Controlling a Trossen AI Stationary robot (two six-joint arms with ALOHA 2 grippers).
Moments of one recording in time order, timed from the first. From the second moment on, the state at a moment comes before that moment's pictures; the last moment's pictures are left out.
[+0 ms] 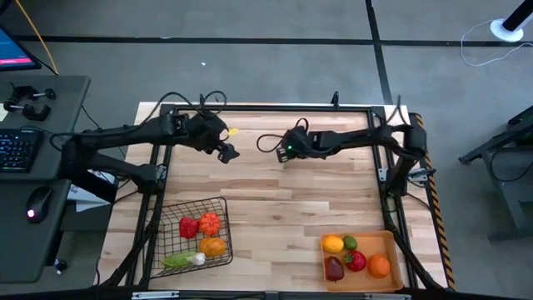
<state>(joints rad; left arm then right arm) 0.27 1.19 1.04 -0.73 0.00 -0.64 -0.23 1.78 1.10 -0.39 0.32 0.89</state>
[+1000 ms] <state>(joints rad) 0.27 0.93 1.04 -0.49 -0.19 -0.64 0.16 2.04 1.49 0.37 -0.14 0.39</state>
